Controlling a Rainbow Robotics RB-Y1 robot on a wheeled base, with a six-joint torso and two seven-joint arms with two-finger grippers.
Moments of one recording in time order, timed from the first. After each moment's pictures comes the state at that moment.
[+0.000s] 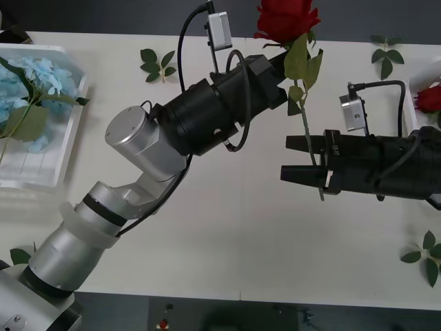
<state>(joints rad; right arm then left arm) -0.24 -0.93 0.38 -1.77 -2.33 0.87 2.70 -0.52 0.21 -0.44 -1.59 2.32 0.52 -2.66</state>
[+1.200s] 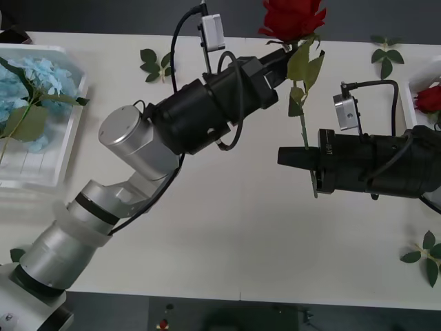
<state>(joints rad) -0.27 -0.93 0.41 -1.77 -2.34 0.84 2.70 -0.52 0.27 -0.44 -1.59 2.30 0.49 -2.66</state>
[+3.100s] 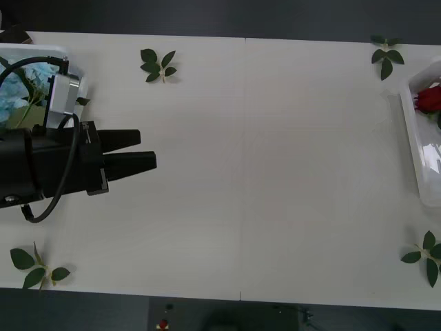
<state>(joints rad) -0.27 -1.48 0.43 -1.08 -2.08 0.61 2.00 -0.05 1.26 -0.25 -2.21 2.26 0.49 -2.33</state>
